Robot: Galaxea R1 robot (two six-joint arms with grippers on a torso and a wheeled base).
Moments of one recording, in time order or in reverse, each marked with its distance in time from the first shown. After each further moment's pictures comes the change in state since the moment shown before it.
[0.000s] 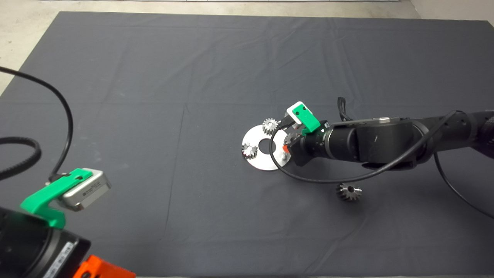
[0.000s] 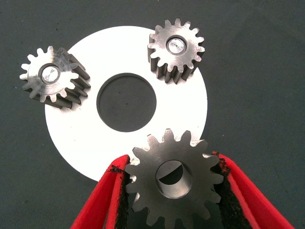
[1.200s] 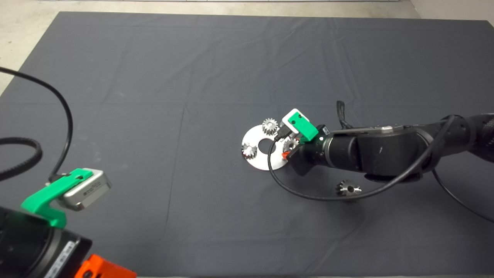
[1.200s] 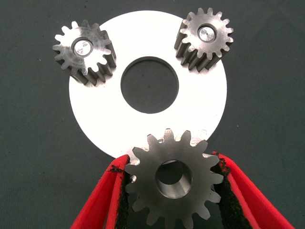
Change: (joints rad) left arm 0.000 0.006 0.000 0.000 0.001 -0.019; right arm -0.014 0.021 0.059 -0.003 -0.069 -0.063
